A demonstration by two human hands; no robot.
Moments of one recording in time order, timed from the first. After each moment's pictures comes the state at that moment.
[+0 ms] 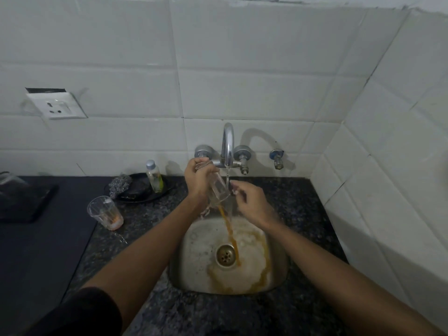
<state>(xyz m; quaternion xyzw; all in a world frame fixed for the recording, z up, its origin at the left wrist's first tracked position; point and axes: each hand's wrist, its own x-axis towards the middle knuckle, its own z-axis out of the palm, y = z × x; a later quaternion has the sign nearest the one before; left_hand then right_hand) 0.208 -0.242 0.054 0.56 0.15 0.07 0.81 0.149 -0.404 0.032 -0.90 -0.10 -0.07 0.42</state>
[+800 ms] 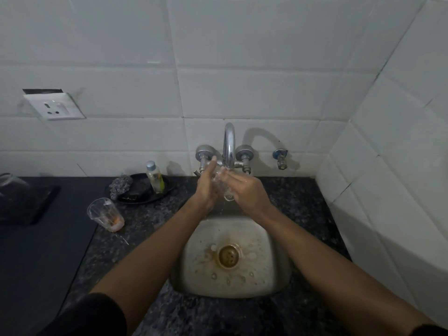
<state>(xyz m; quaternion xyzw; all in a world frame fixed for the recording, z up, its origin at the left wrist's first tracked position) 0.213 -0.247 0.044 0.49 0.12 -0.16 0.85 0.184 -0.392 0.044 -0.87 -0.32 -0.30 0.23</state>
